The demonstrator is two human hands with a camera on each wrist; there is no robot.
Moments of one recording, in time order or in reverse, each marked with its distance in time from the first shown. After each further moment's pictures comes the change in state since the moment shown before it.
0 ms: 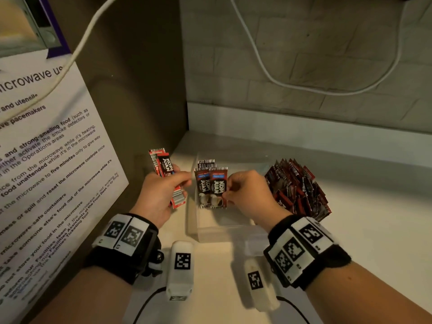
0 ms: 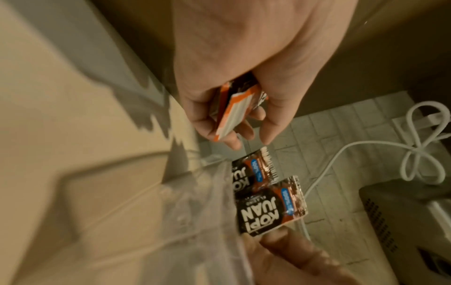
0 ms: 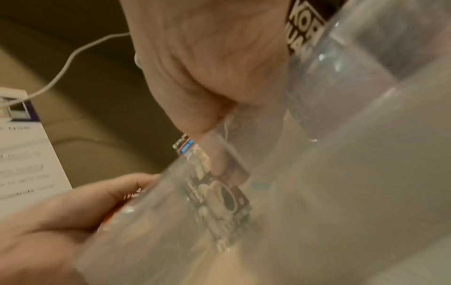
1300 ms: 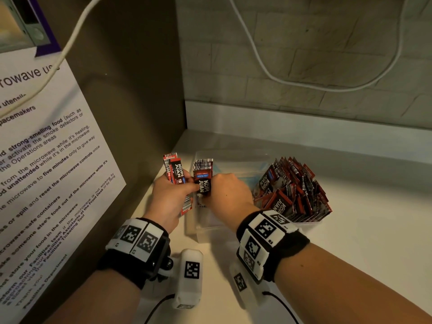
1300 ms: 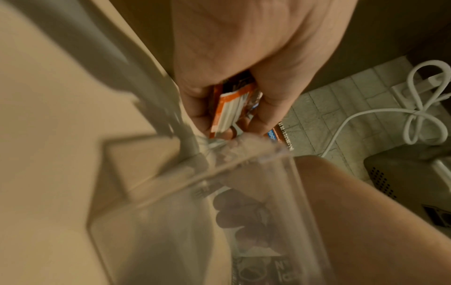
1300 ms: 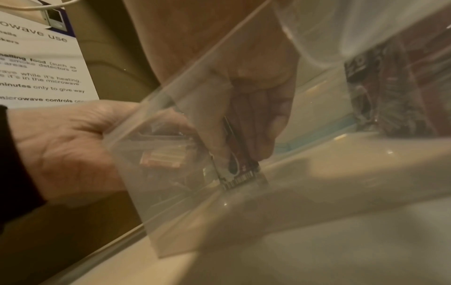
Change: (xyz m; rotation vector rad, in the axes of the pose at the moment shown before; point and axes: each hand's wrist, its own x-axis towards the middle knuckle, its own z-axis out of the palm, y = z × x) left_hand -0.005 -0.016 0.017 0.193 0.061 0.089; right_hand 0.015 -0.019 0.036 -0.468 -0.041 -0.050
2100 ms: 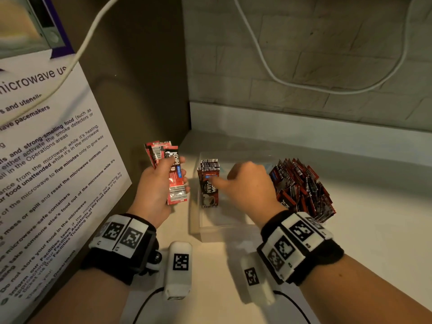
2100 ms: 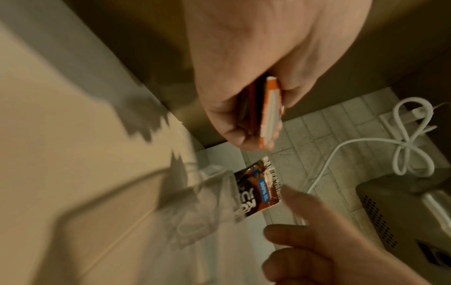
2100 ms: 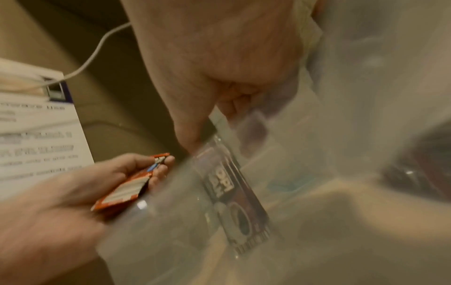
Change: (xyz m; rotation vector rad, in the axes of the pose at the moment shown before) left_hand -0.005 0.029 -0.020 -0.227 -0.008 -0.018; right_hand -0.015 0.010 -0.035 0.235 0.147 0.076
